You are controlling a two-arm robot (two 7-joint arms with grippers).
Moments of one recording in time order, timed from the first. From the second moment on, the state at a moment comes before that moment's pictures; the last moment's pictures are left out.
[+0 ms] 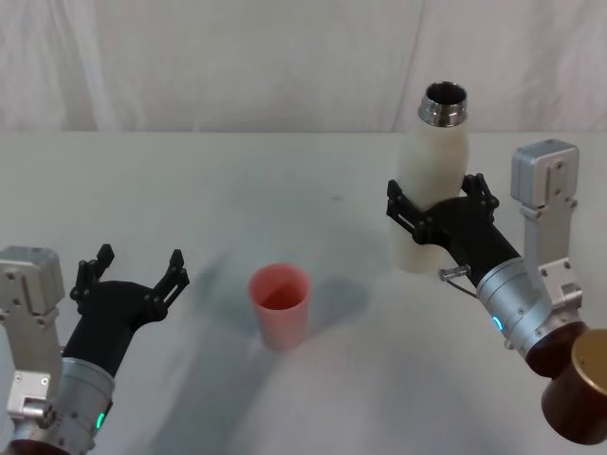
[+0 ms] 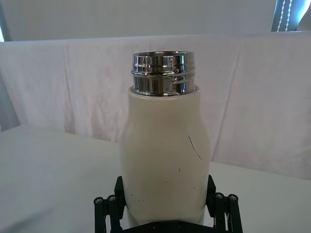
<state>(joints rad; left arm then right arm) 0.27 0.24 0.04 -1.85 -0.25 -0.02 -0.02 0.10 0.07 -0.27 -1.64 0.09 0.07 0.16</state>
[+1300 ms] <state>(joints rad) 0.27 0.24 0.04 -1.85 -0.25 -0.02 -0.02 0.11 0.07 -0.27 -1.62 0.09 0.06 0.16</state>
